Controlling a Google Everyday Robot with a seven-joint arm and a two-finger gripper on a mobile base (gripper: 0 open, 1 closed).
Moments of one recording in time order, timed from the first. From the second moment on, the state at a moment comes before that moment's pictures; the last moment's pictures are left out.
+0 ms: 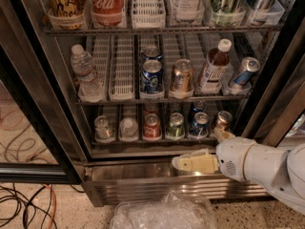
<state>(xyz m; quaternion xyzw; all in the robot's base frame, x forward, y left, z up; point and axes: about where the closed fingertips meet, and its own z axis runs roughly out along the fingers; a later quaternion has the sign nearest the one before) 0.453 -0.121 0.765 -0.26 0.82 0.23 0.45</state>
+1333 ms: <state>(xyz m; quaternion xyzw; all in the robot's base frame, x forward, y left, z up) 0.519 -0.139 0.729 -0.15 0.79 0.21 0.55</state>
